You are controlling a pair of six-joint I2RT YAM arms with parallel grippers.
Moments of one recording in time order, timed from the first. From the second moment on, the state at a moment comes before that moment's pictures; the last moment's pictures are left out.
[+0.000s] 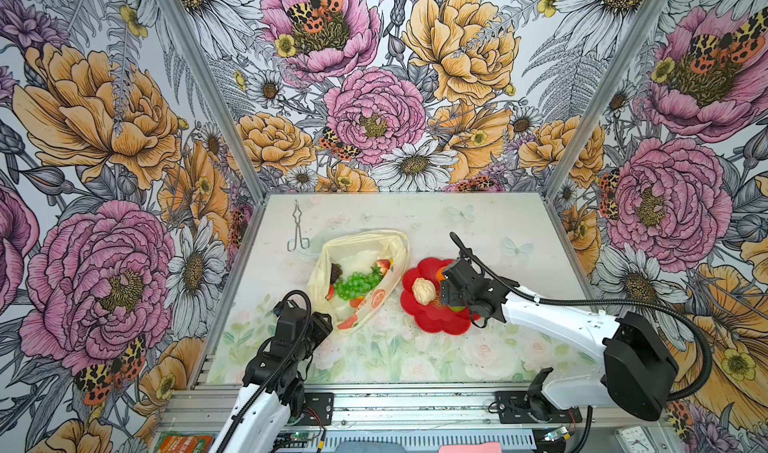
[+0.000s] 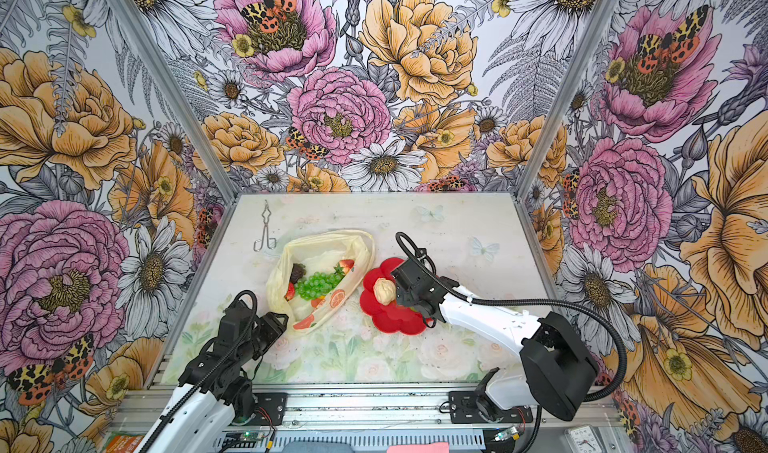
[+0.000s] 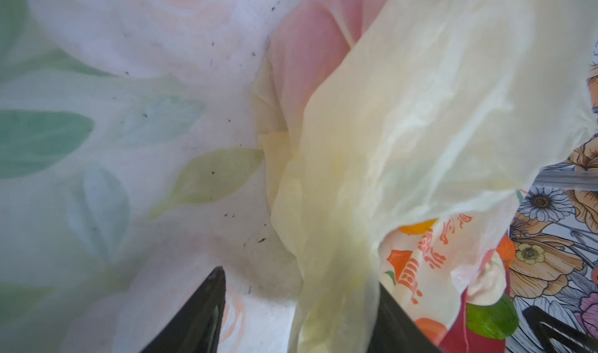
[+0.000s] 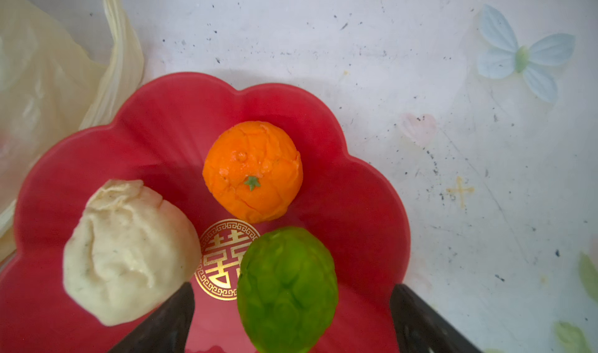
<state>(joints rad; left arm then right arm) -0.23 0.42 0.22 -0.59 0.01 -0.99 0.73 1.34 0.85 -0.56 0.41 0.61</state>
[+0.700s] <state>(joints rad) -0.41 0.95 0.77 -0.73 -0.37 -0.86 0.82 1.21 0.90 -0.58 0.46 0.61</state>
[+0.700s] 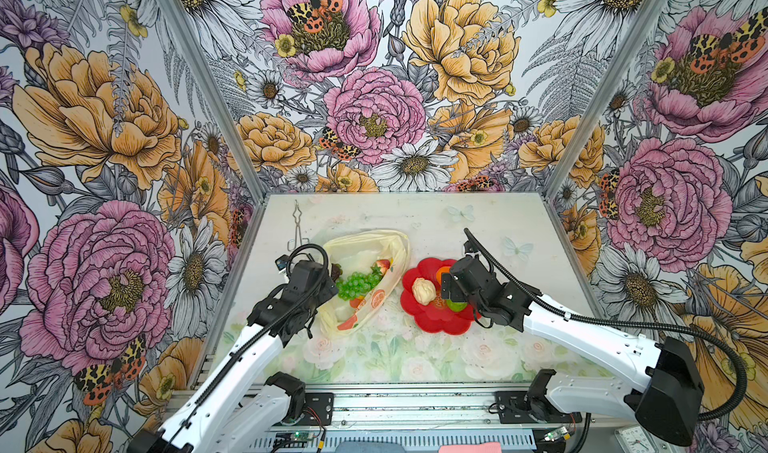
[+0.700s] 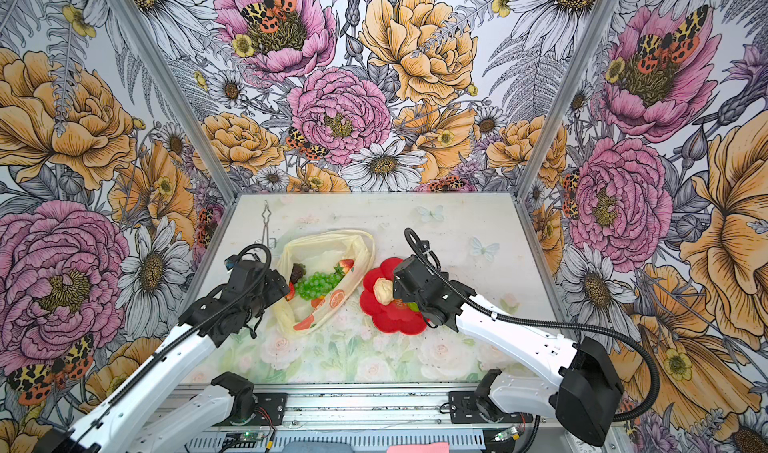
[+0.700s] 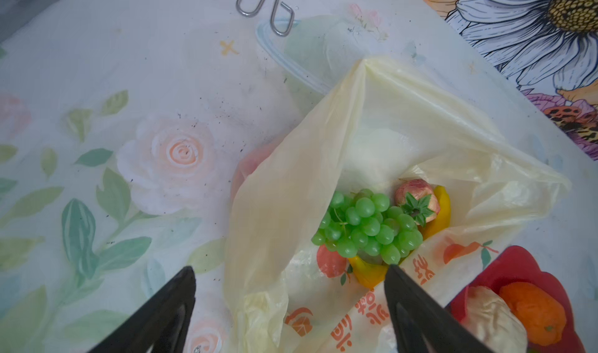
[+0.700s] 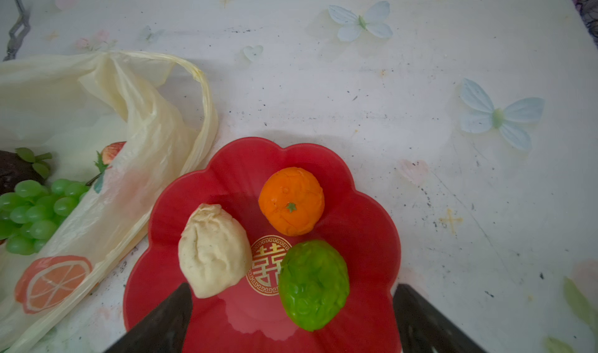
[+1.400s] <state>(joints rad) -0.17 1.19 0.68 -0.50 -0.32 -0.75 1.00 1.57 1.09 -0.33 0.25 0.65</state>
